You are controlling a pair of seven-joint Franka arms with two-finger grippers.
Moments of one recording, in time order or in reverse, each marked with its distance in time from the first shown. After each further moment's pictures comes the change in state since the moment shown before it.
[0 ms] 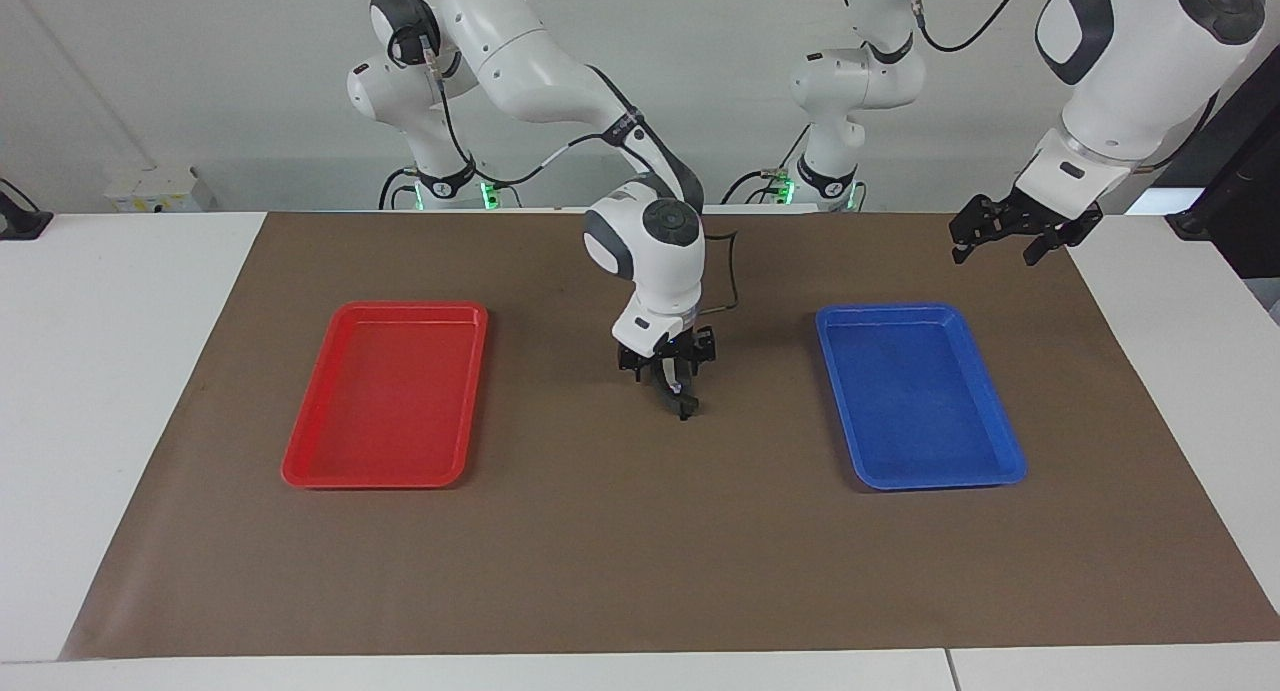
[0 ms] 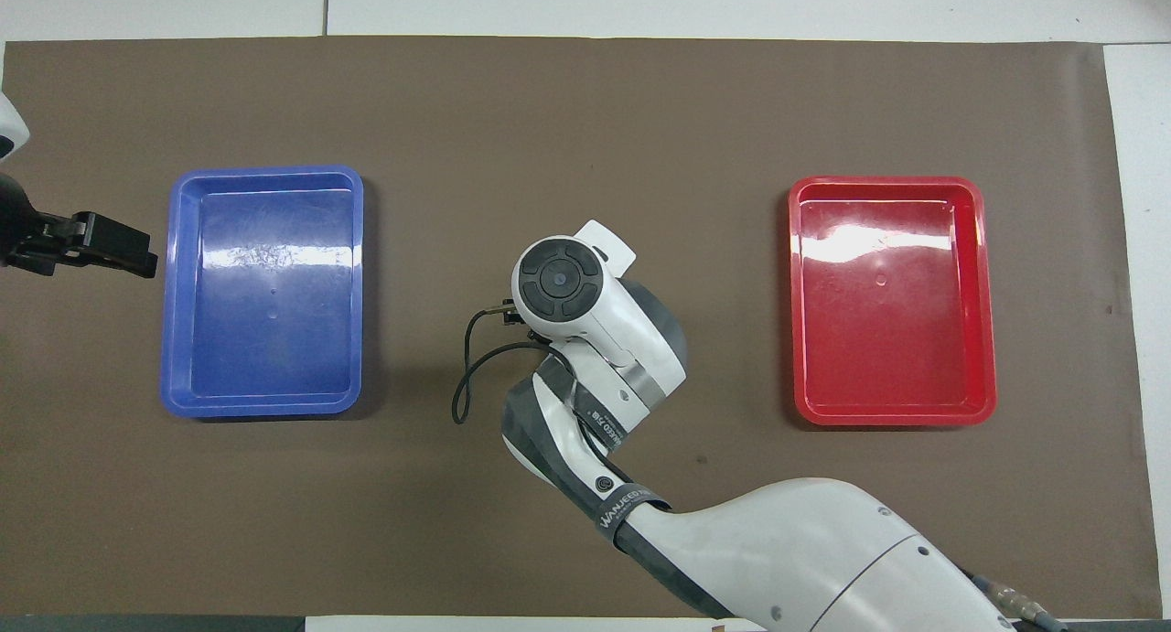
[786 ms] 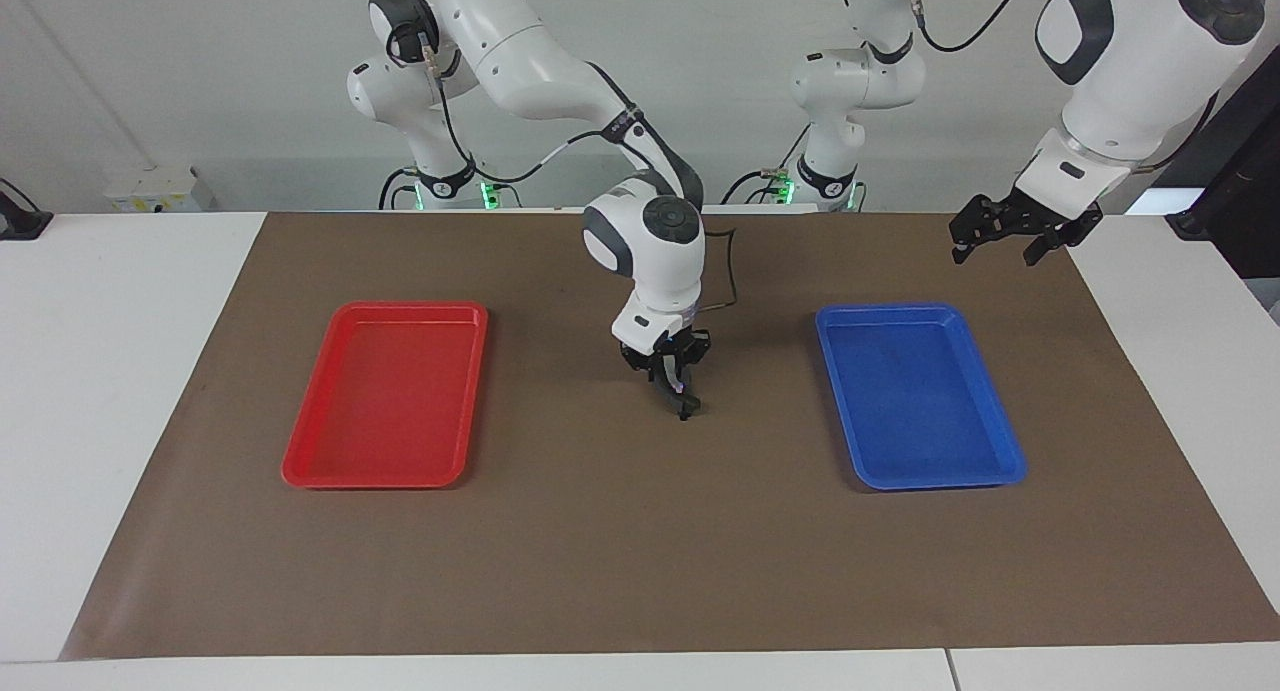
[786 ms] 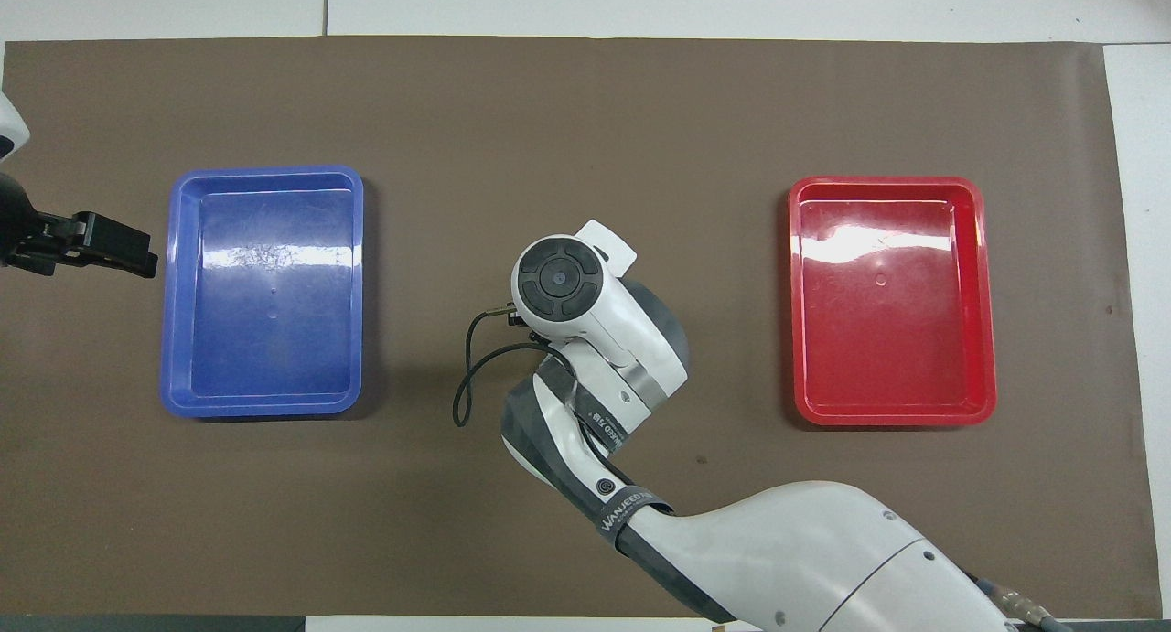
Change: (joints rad) left arm 0.000 0.000 0.000 0.000 0.000 0.000 0.000; right arm -0.001 -0.009 0.003 -0.002 0.001 -0.028 -0.013
